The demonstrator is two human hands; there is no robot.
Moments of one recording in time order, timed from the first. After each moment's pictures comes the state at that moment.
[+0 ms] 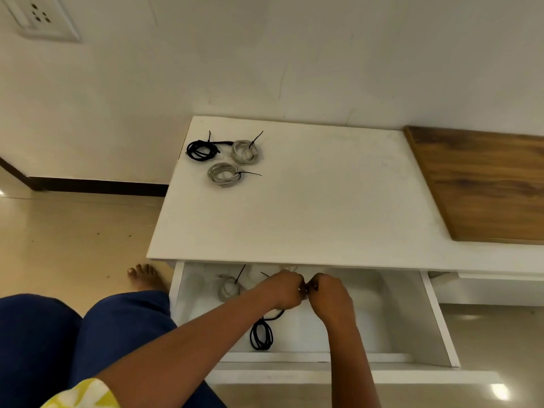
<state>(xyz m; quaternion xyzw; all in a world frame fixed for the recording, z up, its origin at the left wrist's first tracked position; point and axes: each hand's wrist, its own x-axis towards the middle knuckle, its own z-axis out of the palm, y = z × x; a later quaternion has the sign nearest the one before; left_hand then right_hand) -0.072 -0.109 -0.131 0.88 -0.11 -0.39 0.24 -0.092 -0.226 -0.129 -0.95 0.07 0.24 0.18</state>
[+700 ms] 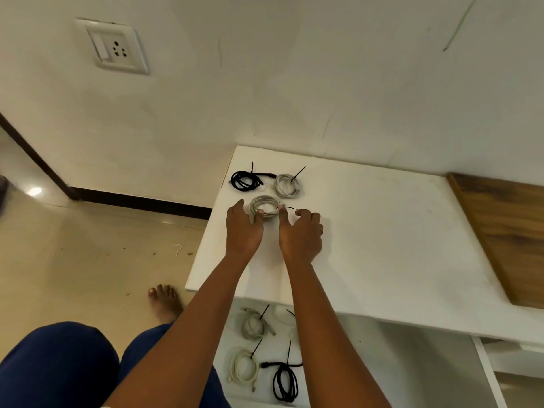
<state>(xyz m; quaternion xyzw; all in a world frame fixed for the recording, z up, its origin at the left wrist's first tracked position) 0.029 0.036 -0.094 0.81 0.25 0.09 0.52 0.044 -0.061 -0.087 -0.93 0.14 -0.02 0.33</state>
